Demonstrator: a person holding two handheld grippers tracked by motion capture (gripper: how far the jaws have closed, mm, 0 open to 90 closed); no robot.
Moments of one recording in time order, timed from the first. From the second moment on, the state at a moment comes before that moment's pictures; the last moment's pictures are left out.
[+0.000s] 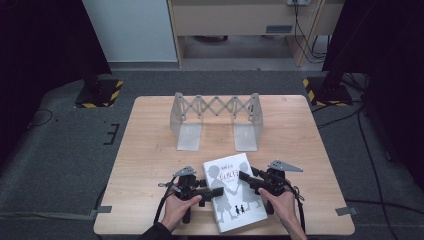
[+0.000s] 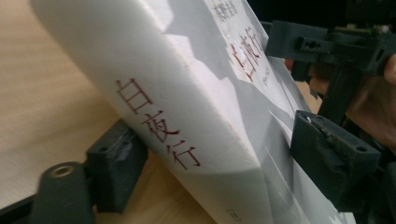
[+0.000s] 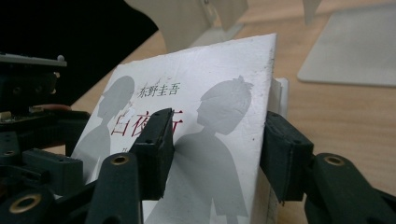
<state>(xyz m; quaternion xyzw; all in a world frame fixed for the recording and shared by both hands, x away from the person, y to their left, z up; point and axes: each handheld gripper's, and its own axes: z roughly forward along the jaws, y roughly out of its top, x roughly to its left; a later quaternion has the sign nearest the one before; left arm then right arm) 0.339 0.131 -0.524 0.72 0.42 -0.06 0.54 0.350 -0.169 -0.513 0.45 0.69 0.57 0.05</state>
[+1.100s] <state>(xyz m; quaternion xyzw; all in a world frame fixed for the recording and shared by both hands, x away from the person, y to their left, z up) 0.336 0.128 -0.459 0.70 0.37 0.07 0.61 0.343 -0.173 -0.475 0.38 0.60 0.69 0.14</state>
